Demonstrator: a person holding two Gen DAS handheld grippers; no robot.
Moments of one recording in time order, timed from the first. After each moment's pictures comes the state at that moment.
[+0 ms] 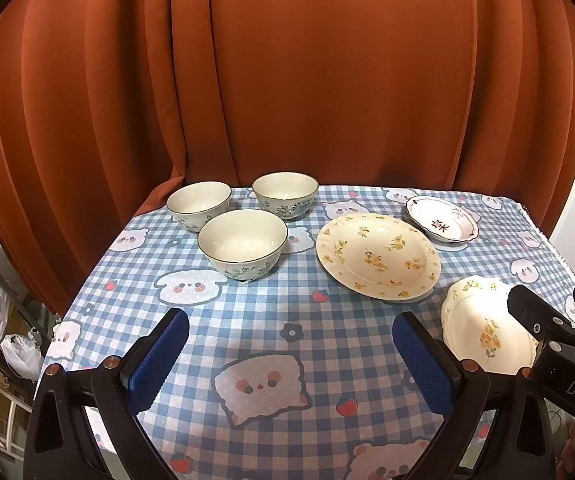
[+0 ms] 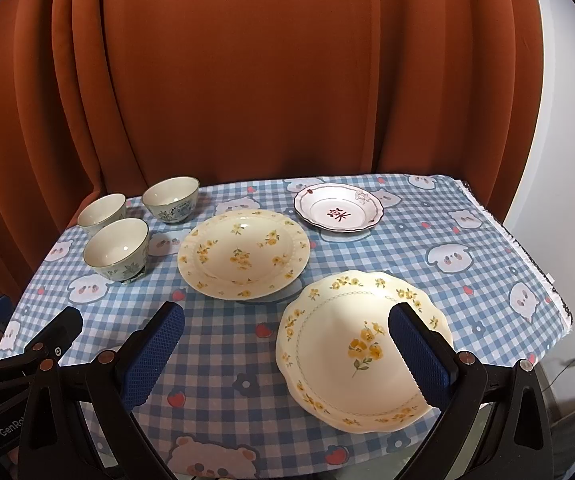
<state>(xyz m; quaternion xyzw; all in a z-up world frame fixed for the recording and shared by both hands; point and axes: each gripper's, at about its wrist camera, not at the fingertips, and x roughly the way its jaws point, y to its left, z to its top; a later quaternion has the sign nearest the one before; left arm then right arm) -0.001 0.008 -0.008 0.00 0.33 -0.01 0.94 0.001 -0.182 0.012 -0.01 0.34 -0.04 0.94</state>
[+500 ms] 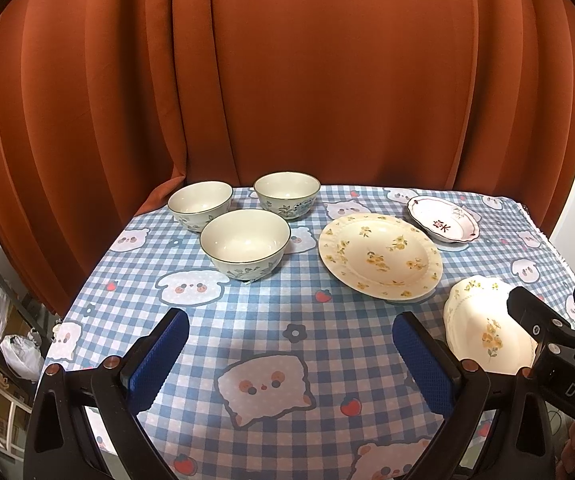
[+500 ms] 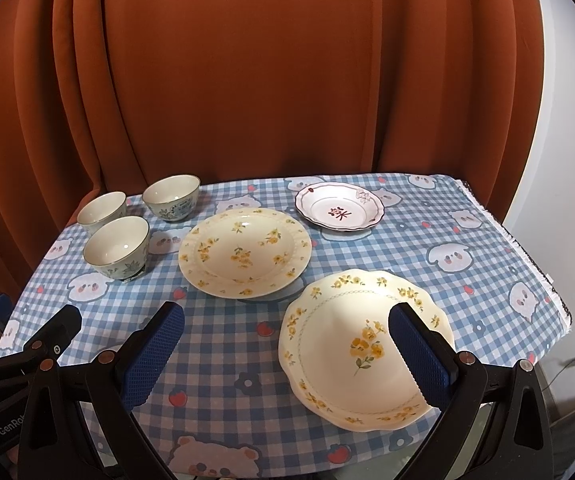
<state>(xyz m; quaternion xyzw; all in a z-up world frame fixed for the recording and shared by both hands) -0.002 0.008 -0.008 0.00 0.33 -0.01 0.94 -0.001 -0.180 0.012 -0.01 0.34 -0.04 0.94</state>
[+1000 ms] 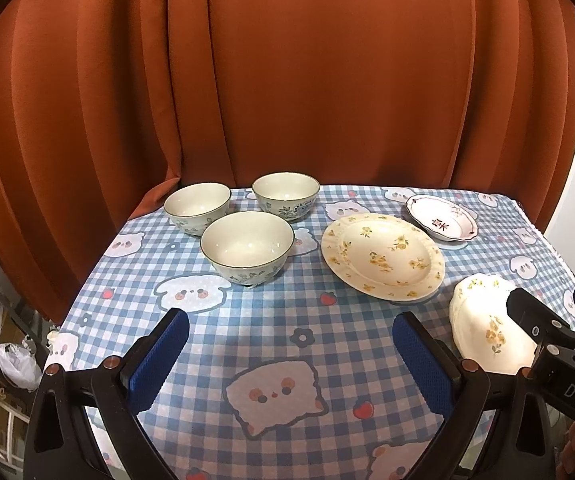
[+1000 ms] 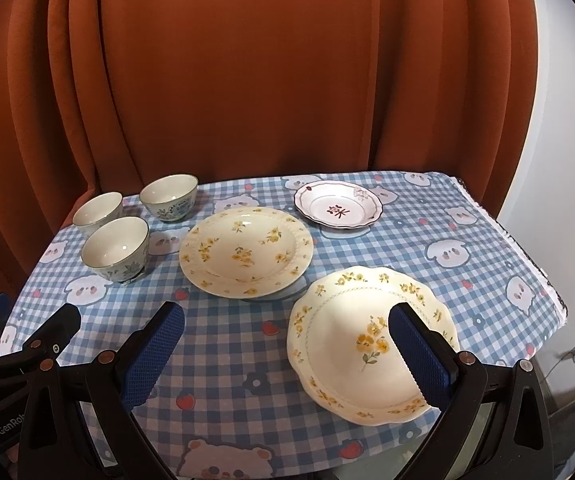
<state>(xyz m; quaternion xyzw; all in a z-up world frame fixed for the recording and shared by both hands) 0.007 0.021 -0.009 0.00 0.33 -0.02 0.94 -0.004 -0.172 0.011 -0.01 0.34 -0.05 0.94</state>
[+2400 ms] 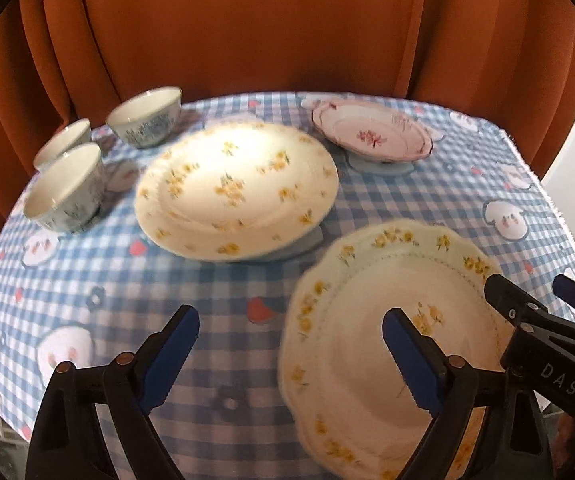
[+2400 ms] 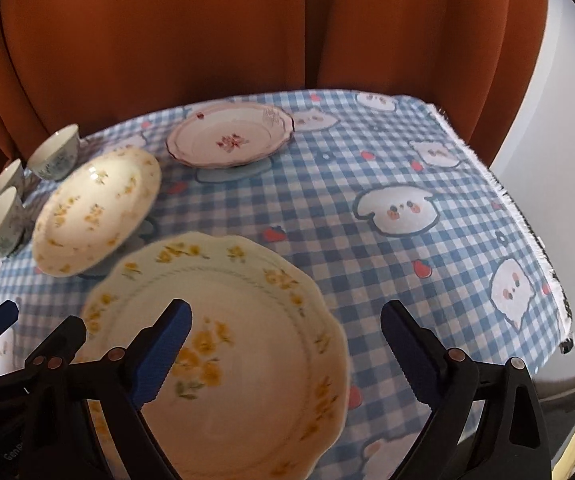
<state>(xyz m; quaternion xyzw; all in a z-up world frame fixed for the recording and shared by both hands) 0.088 -0.182 -0.093 0.00 0.47 -0.04 0.88 0.092 -0.362 -0.072 -0.01 0.47 -0.07 0.88</state>
